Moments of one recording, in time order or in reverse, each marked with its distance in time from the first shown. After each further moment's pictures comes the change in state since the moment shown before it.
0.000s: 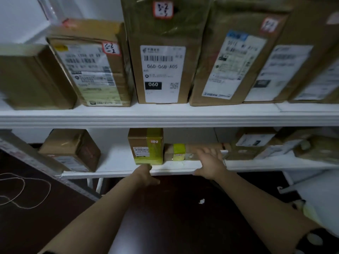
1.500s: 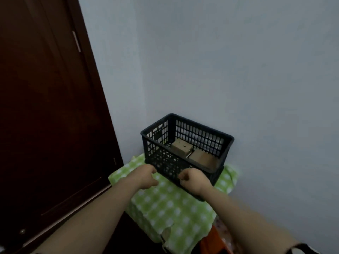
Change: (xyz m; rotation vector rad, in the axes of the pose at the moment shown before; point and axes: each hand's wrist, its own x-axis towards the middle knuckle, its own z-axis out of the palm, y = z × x) left_hand -0.887 -0.002 0.724 1.471 -0.870 1.906; right_hand -1.158 -0.087 0.376 0.903 0.844 2.030
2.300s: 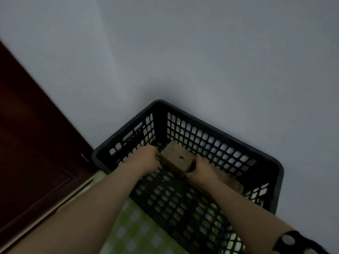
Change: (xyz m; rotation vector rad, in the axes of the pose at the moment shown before) left_hand 0.420 0.038 -0.042 -0.012 -0.112 -0.028; right_hand 0.400 0.171 -0.005 0.102 -0.088 0.346
